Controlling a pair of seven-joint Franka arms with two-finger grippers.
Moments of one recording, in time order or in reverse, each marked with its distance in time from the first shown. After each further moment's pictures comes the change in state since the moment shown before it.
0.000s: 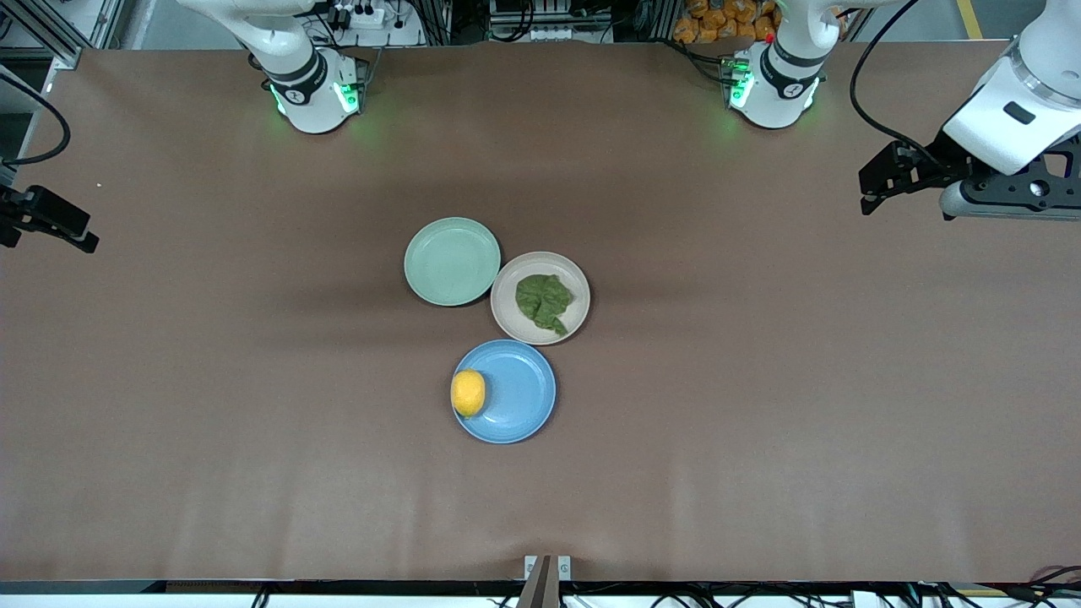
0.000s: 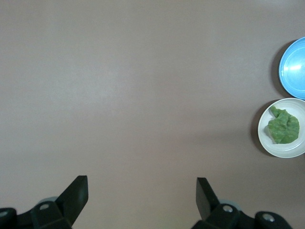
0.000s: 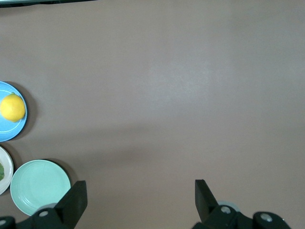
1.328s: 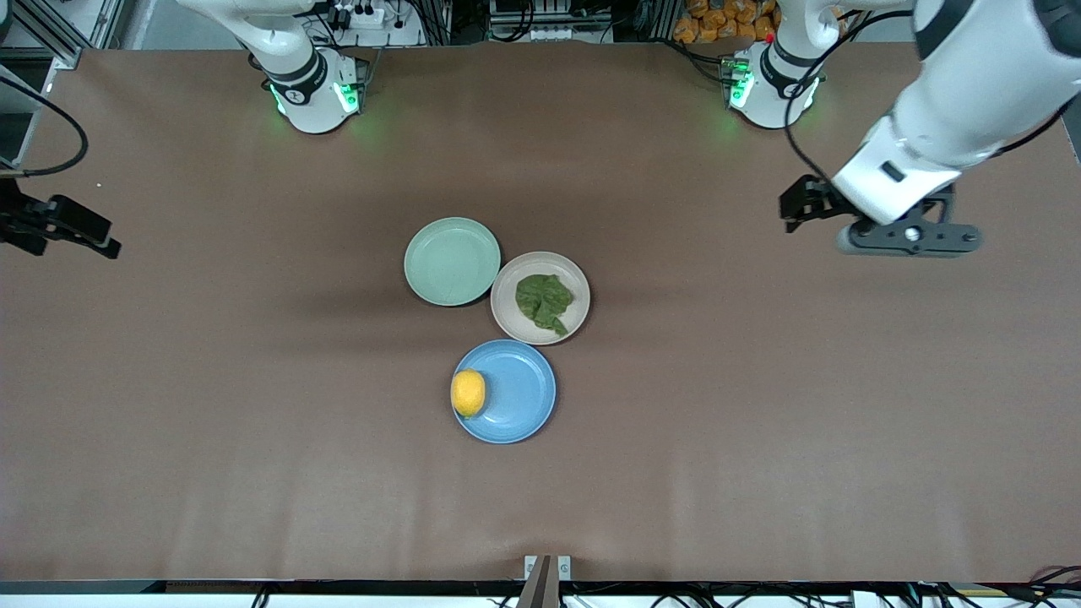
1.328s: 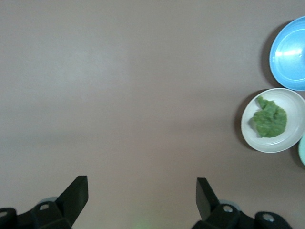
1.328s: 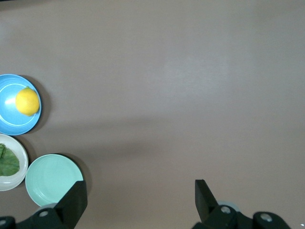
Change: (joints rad) left arm -0.122 0.115 -0.030 0.002 -0.021 0.008 -0.208; right arm 0.014 0.031 0.006 -0.012 0.057 0.005 0.000
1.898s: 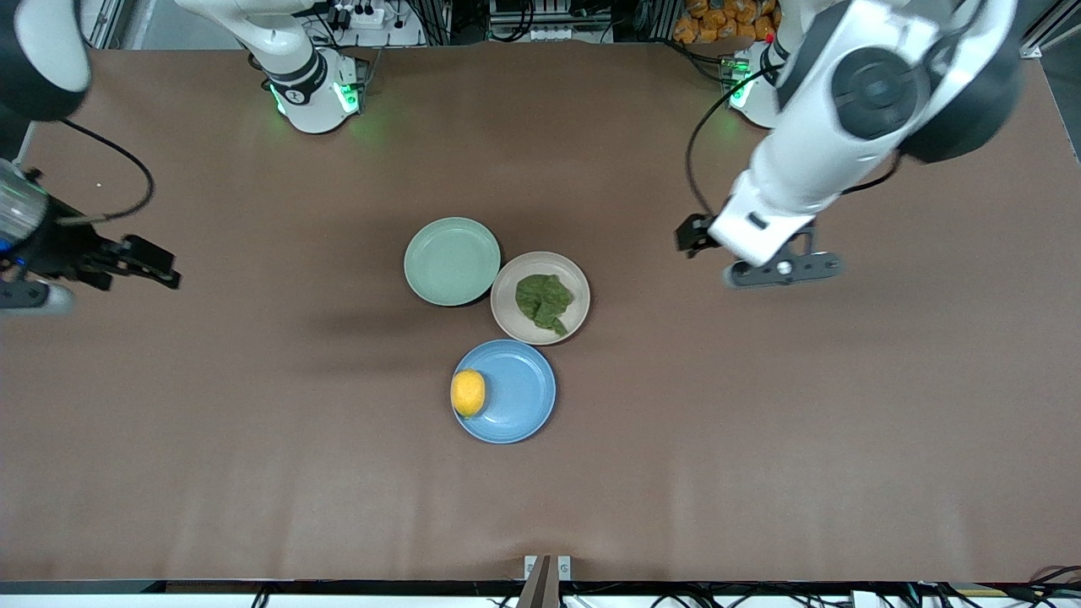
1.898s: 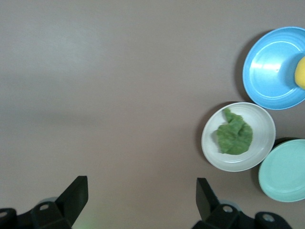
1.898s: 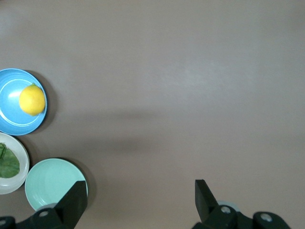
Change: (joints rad) left arm -0.163 0.144 -0.004 0.002 -0.022 0.138 -0.313; right arm 0.072 0.078 0.007 -0.058 0.013 0.142 -0.003
